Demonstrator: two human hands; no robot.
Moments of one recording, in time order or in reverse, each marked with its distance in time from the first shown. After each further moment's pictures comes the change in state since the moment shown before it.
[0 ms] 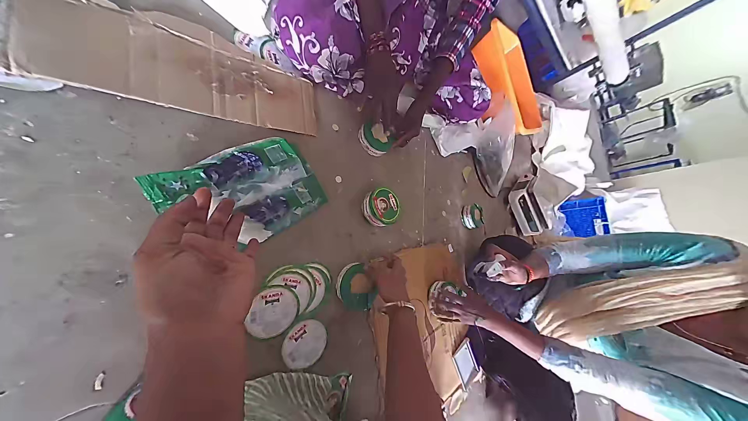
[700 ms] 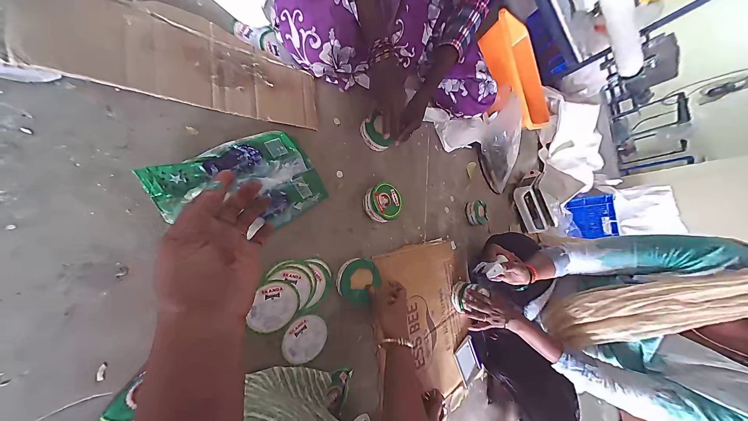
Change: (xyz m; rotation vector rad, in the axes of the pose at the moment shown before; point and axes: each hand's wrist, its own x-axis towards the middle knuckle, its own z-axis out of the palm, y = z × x) left_hand -0.001 -0.008 -0.001 0.145 -0.172 0.086; right_hand -0.030 0.071 0.009 0.168 0.073 0.015
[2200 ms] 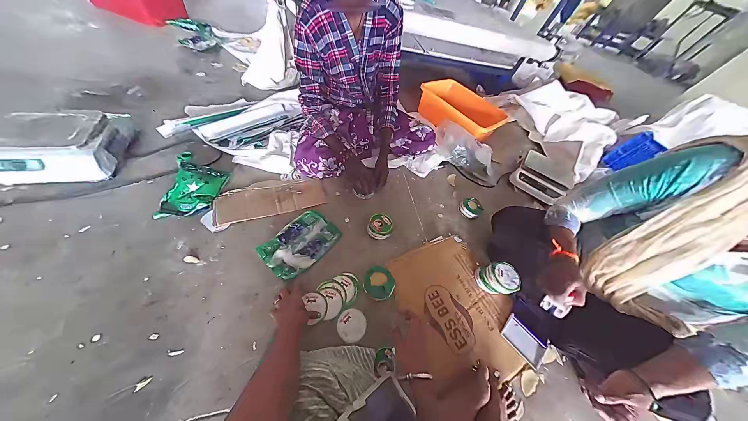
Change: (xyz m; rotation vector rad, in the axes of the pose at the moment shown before) left_hand -0.009 -0.049 -0.094 1.995 -0.159 0.073; right_hand -0.125 0.039 -0.017 0.003 -0.027 -0.212
